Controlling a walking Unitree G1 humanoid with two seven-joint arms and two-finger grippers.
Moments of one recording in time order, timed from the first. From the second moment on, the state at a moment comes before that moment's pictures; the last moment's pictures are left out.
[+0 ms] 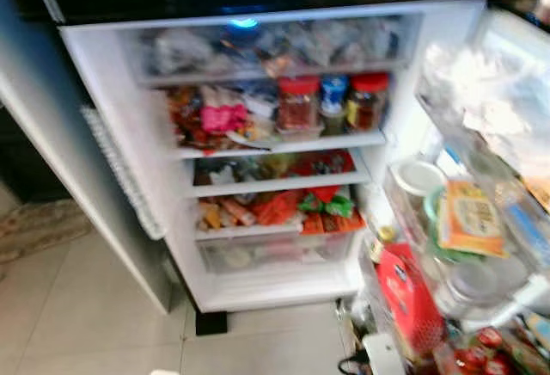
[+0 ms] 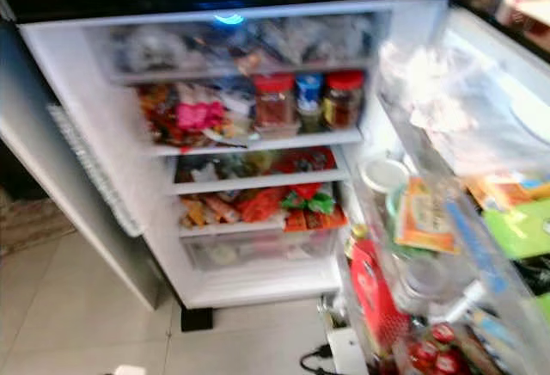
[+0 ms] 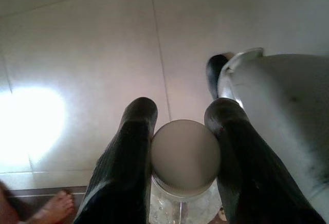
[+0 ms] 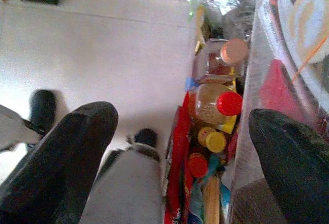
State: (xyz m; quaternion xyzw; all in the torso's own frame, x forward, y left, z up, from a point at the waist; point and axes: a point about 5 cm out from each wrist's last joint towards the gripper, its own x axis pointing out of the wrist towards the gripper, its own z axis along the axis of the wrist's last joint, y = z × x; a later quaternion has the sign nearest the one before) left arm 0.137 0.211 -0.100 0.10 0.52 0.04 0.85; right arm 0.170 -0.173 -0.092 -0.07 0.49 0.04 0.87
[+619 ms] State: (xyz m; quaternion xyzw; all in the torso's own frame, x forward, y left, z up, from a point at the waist) left arm 0.137 0.218 -0.096 0.11 0.48 0.06 0.87; right arm 0.172 -0.191 -0.089 -0.08 0.49 0.02 0.87
